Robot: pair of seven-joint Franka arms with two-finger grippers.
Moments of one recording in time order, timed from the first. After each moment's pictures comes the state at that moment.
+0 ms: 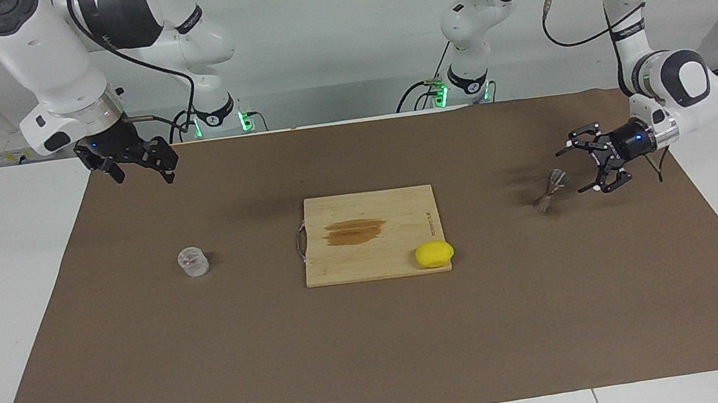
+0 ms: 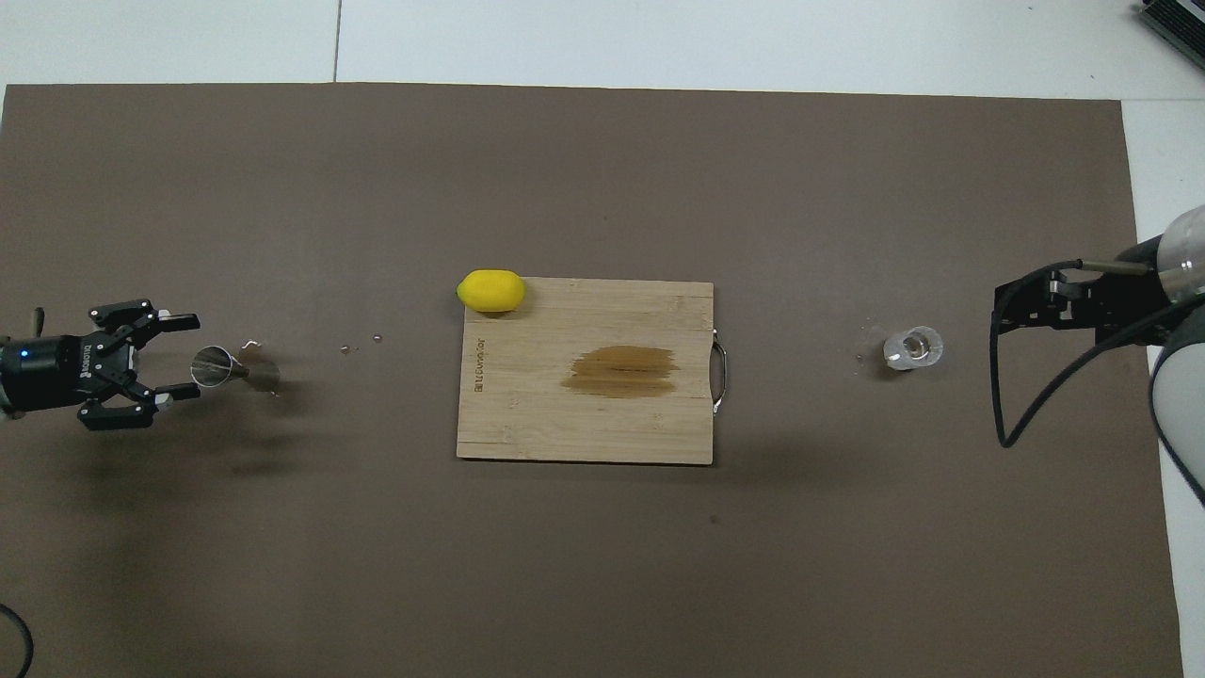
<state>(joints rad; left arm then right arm) 0.48 0.31 -0.01 -2.04 -1.12 1.54 2.04 -0.05 -0.03 0.06 -1.69 -0.01 1.61 0.20</state>
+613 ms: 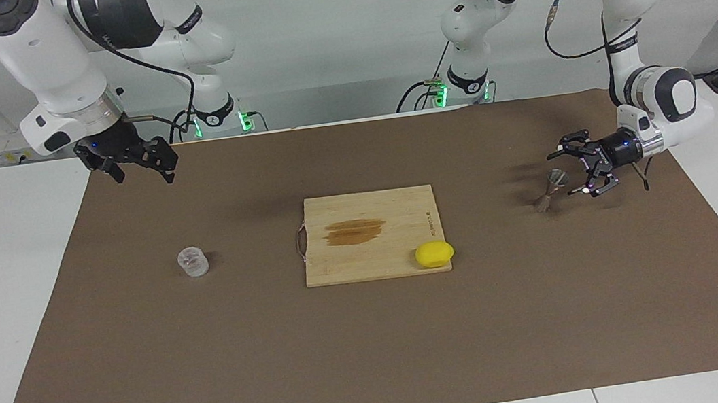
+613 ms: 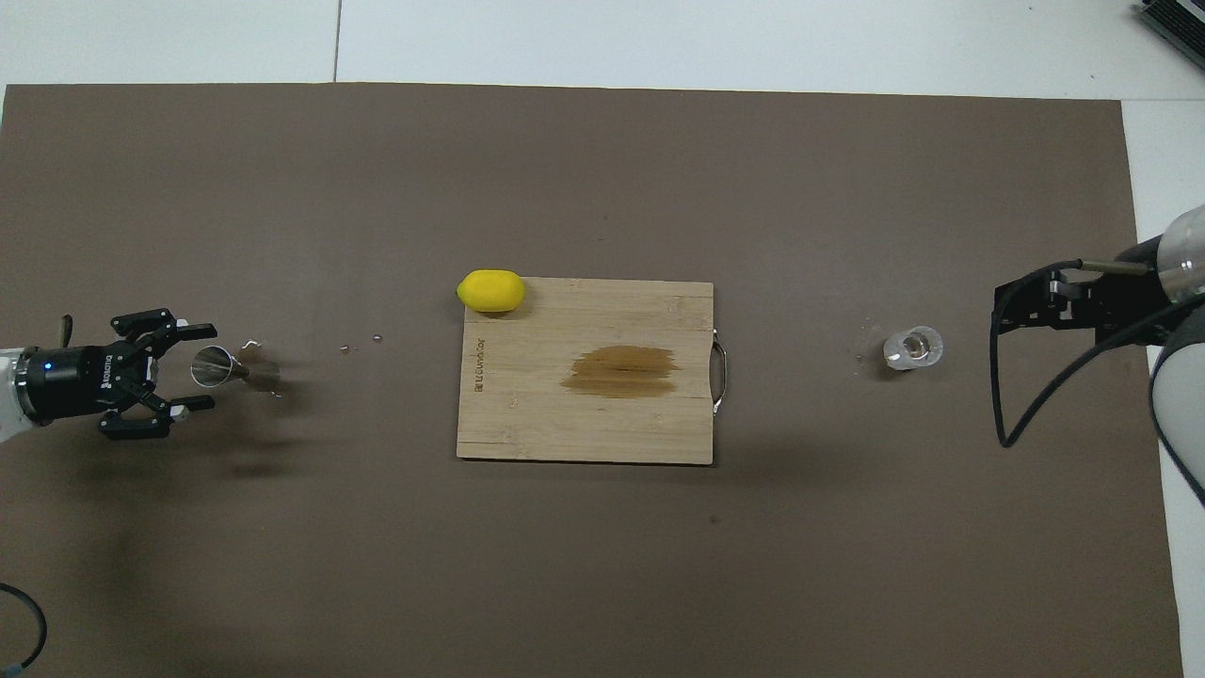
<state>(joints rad) 0.50 0.35 -0.01 -2.06 -1.16 1.50 2.21 -0.05 -0.03 0.06 -1.69 -0.01 1.61 0.20</state>
